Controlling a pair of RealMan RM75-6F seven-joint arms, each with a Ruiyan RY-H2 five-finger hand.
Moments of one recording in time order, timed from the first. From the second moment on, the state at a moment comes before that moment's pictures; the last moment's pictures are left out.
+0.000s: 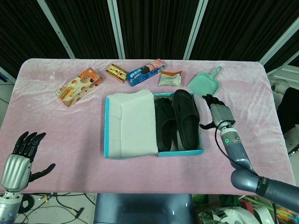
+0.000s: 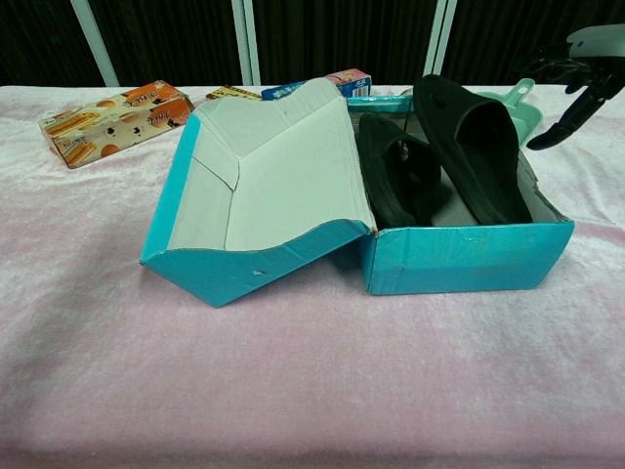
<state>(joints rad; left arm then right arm) -0.08 -1.29 -0.01 -1.55 1.75 1.70 0.01 0.75 -1.25 0.30 -1.63 -0.65 0.90 -0.34</state>
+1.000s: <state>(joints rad) -0.09 -1.31 -0.01 -1.51 1.74 1.69 -0.03 0.82 -1.24 0.26 -1.83 -0.88 0.97 -0.46</state>
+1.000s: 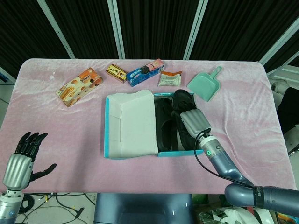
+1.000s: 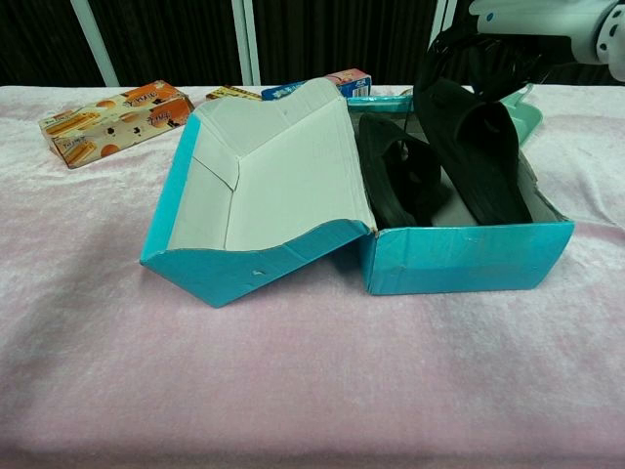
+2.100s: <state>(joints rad) -0.09 -1.31 -0.01 -1.53 1.74 1.69 -0.01 0.82 -1.29 0.13 -1.76 -0.88 0.98 -0.52</state>
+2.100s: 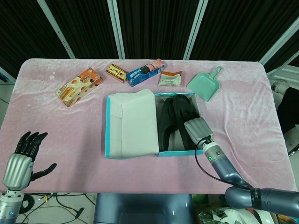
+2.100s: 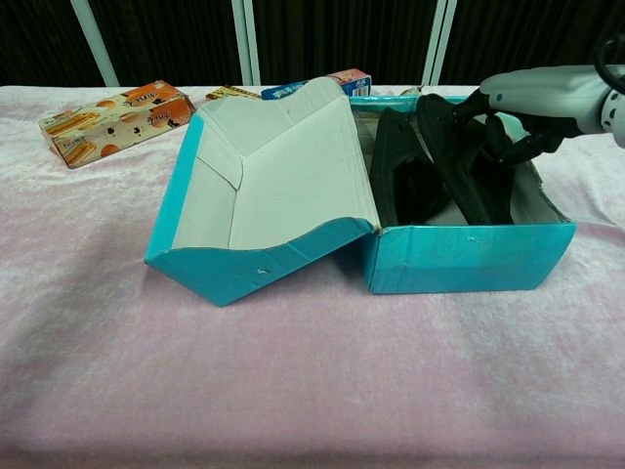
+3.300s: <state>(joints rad) -0.09 -1.32 -0.01 -1.52 1.74 1.69 -0.02 0.79 -1.28 0.14 -1.74 -0.89 1.02 -0.47</state>
